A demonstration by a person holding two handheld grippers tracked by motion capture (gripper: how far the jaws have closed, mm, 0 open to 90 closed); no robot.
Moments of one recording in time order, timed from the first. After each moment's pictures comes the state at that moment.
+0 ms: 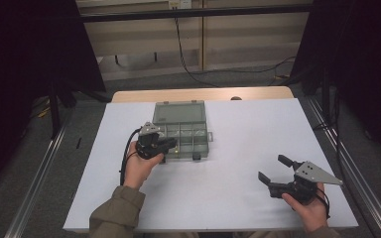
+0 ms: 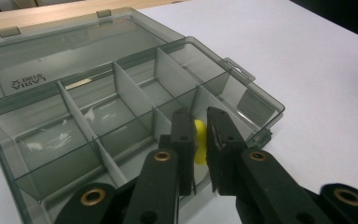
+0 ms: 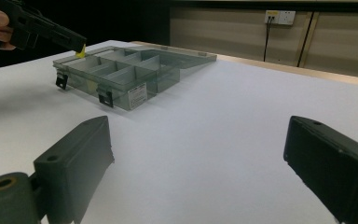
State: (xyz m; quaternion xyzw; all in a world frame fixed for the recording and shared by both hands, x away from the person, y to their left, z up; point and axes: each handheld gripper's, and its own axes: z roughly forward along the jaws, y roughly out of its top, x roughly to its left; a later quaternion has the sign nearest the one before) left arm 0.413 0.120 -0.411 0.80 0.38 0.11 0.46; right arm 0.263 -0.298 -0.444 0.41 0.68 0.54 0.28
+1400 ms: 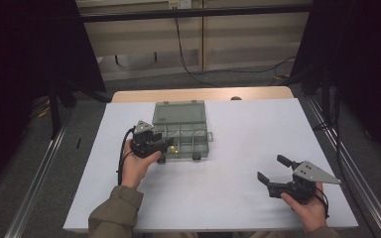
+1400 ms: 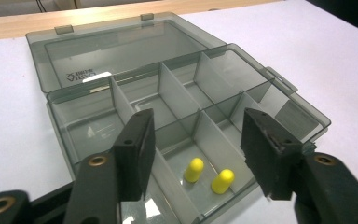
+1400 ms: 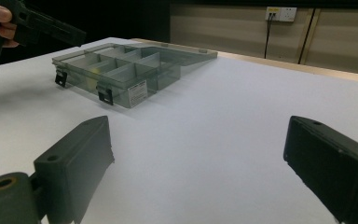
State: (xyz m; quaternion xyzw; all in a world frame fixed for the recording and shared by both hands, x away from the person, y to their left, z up) left arm 0.420 0.134 -0.414 0.77 0.42 0.14 0.45; right arm 0.264 -0.297 -0.444 0.41 0.68 0.54 0.27
